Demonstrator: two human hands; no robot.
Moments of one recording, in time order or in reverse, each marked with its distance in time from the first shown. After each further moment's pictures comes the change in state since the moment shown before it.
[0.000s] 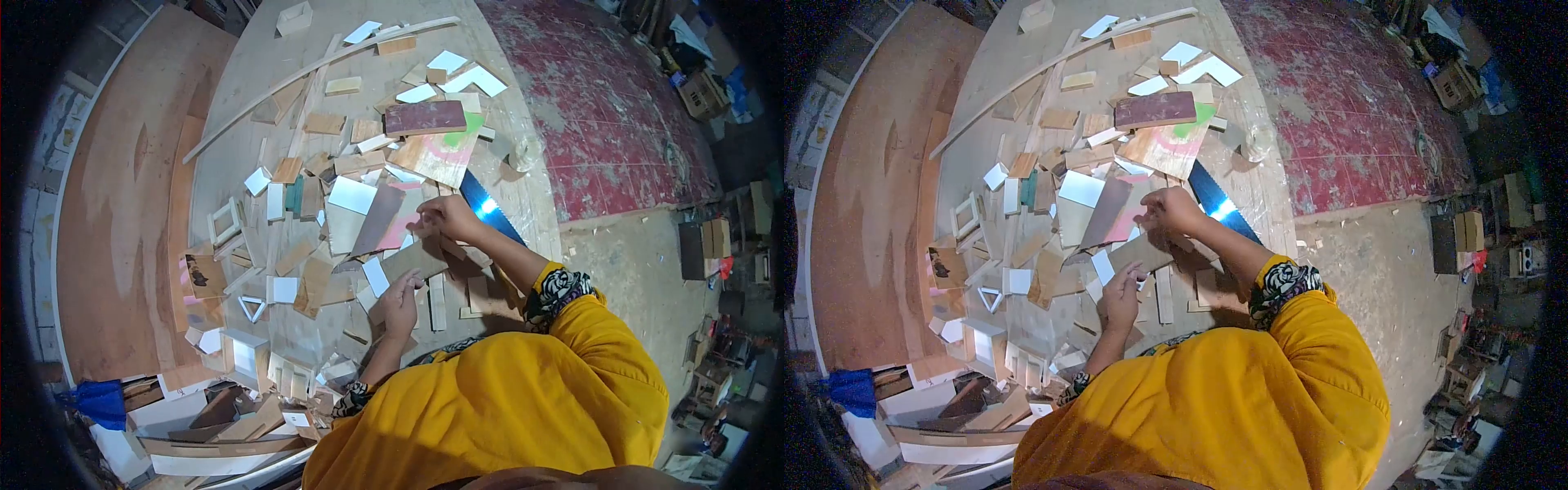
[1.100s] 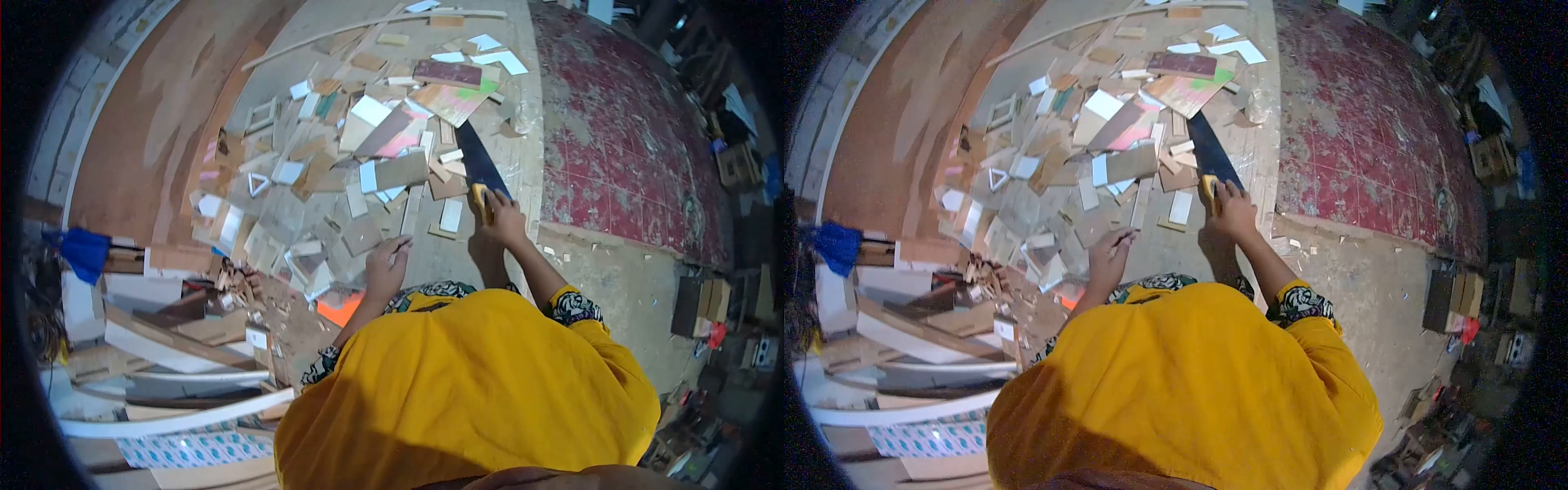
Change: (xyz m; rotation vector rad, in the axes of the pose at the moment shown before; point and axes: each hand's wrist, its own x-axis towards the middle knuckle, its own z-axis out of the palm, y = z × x) left_hand -0.155 0.056 0.031 0.103 0.182 0.131; right_hand -0.215 0.002 -0.053 -0.464 -0.063 0.309
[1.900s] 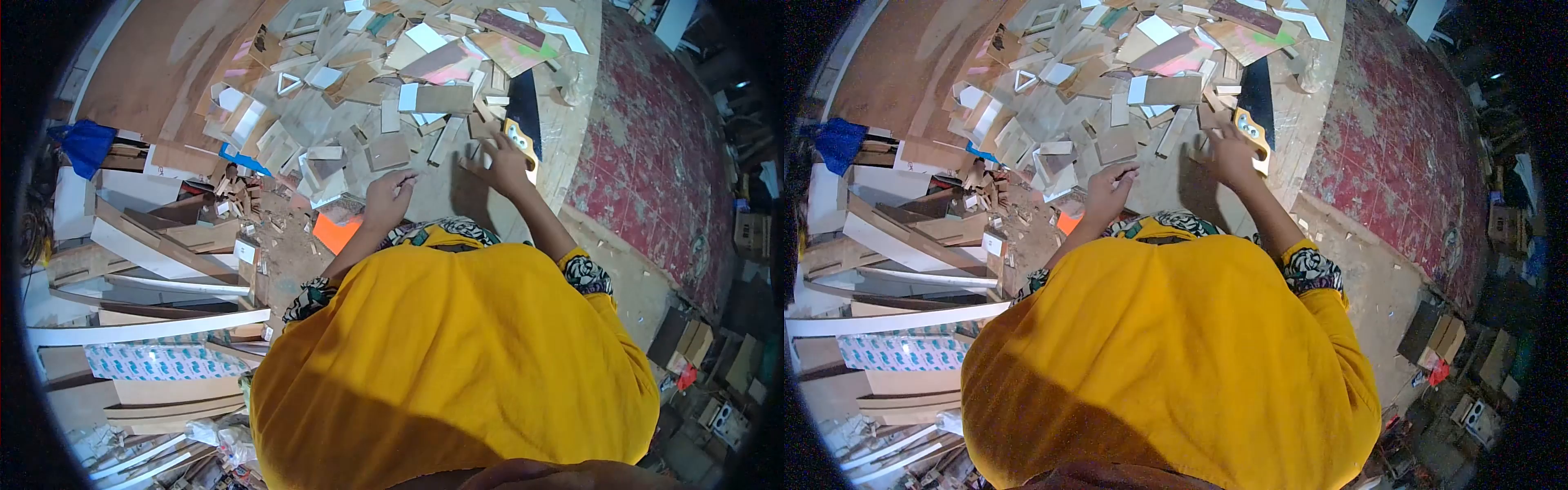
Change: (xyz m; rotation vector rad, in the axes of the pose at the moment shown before) left_hand -0.034 -0.028 -0.023 0.076 0.085 -0.044; right_hand 0.004 -0.067 0.010 -0.126 0.020 -0.447
